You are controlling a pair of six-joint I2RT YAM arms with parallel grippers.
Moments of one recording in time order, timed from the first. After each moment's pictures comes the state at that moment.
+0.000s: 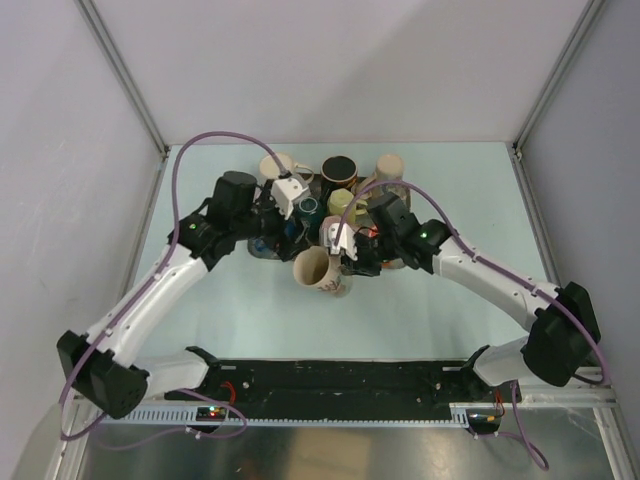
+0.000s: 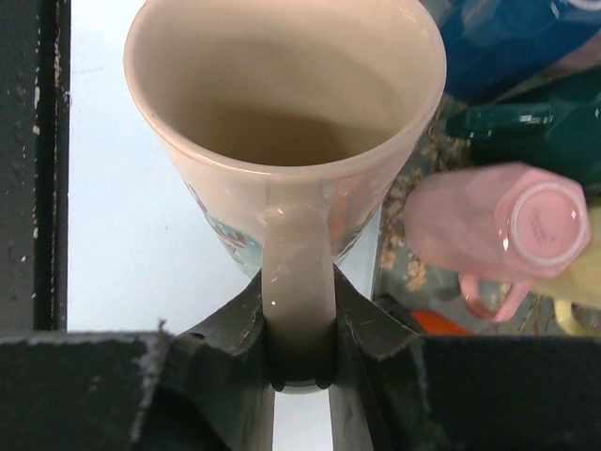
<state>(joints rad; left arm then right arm) -0.52 1.22 1.18 -0.61 0.39 0.28 0.75 1.42 1.15 -0.53 -0.53 -0.74</state>
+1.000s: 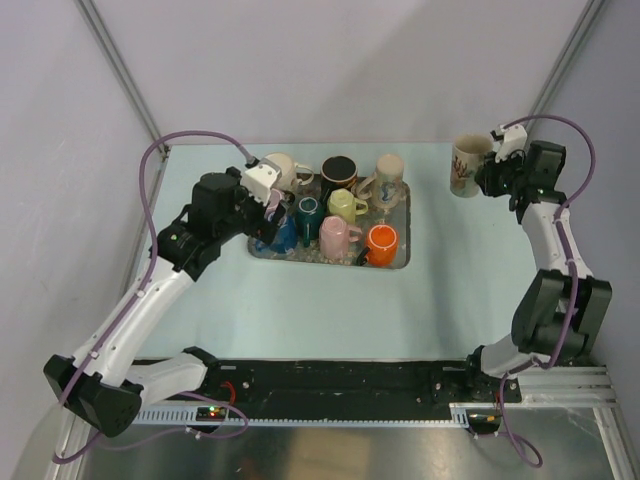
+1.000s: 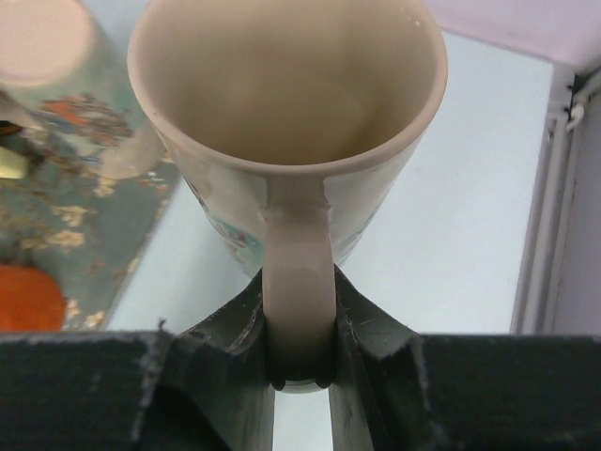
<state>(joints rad) -0.47 1.09 1.17 -0.55 0.00 0.22 -0.21 1.48 1.24 -0.23 -0.45 -0.30</state>
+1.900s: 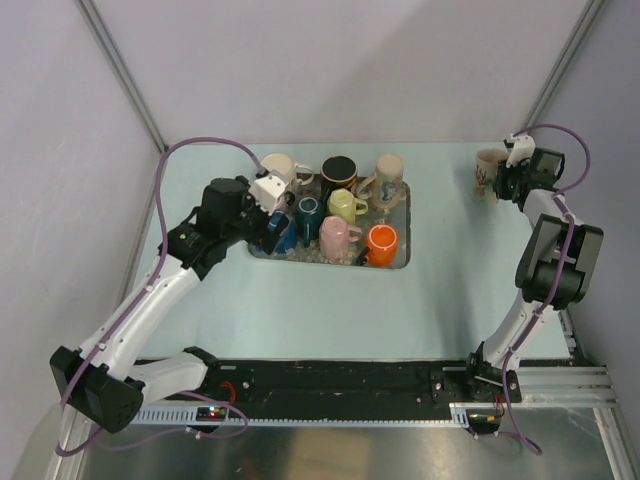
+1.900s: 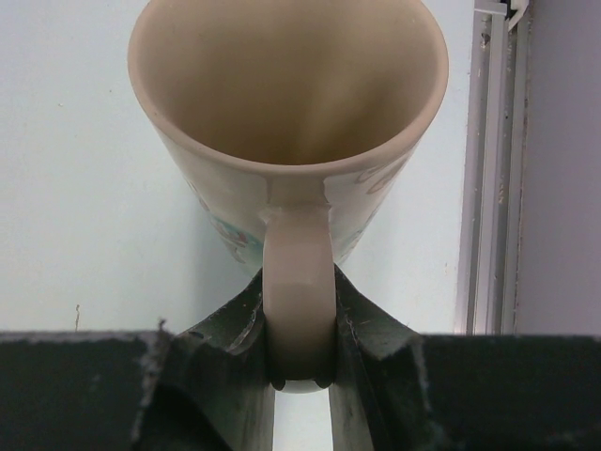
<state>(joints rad) -0.47 1.11 1.11 -0.57 0.01 0.29 -0.33 1.91 1.36 -0.05 -0.31 -0.32</state>
